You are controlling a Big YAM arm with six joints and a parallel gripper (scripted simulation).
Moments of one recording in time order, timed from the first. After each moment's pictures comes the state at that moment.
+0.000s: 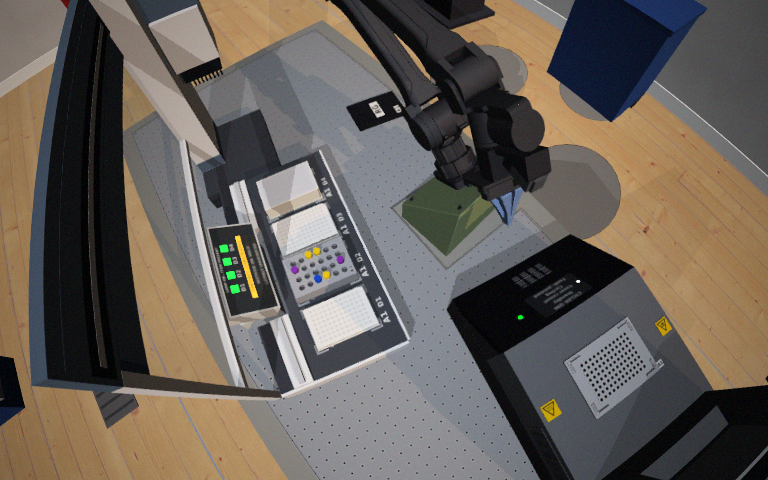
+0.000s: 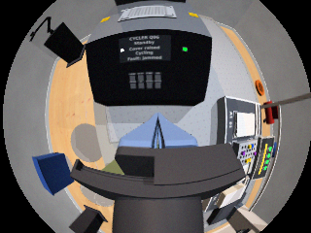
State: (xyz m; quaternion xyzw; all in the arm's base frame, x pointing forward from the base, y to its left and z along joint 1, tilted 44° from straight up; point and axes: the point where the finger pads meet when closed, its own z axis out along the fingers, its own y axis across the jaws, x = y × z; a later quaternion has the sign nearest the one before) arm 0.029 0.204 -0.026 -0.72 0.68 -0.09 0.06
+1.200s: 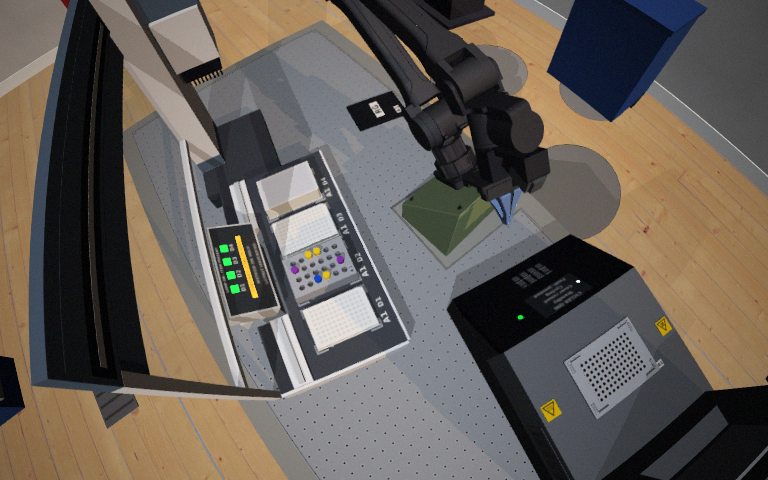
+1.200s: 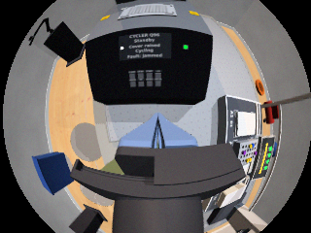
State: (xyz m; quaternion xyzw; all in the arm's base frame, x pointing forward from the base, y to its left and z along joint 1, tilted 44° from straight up) arm 0.030 0.200 -0.028 -0.72 0.68 -0.09 0.06
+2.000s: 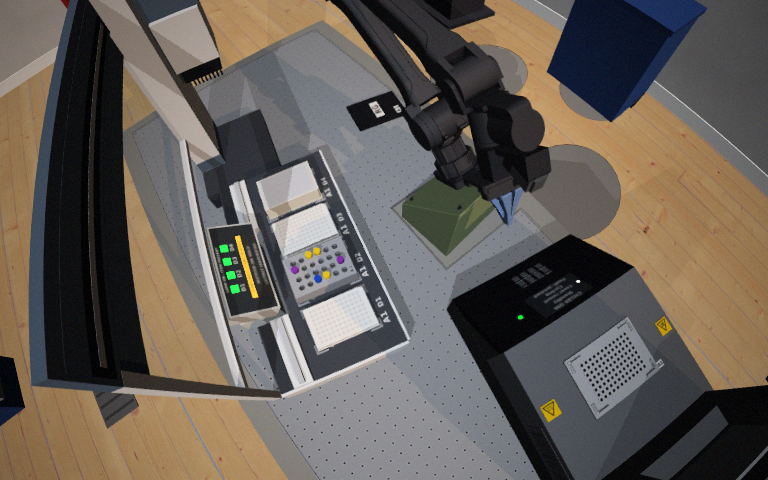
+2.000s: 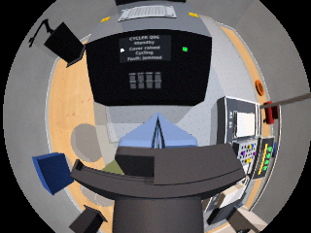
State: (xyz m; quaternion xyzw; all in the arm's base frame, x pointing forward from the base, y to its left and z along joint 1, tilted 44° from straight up) arm 0.029 0.204 -0.026 -0.72 0.68 -0.09 0.06
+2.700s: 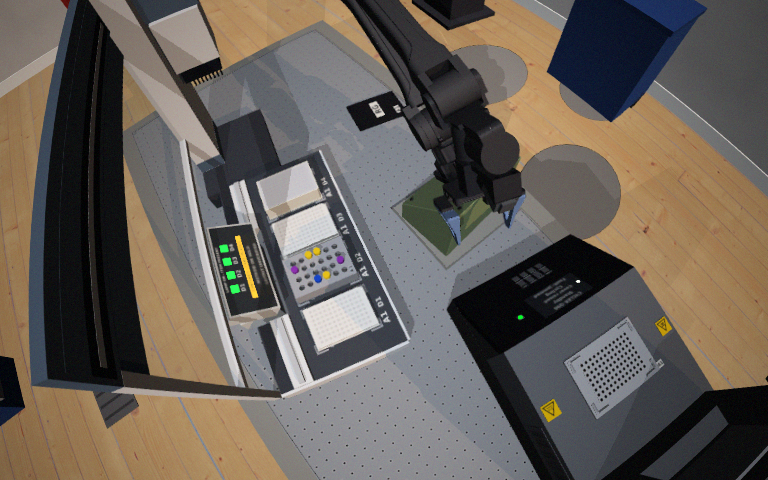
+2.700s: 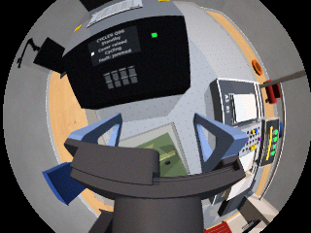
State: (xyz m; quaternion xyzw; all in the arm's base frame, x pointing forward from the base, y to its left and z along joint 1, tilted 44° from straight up) arm 0.072 0.189 -0.027 -0.66 0.73 -0.13 0.06
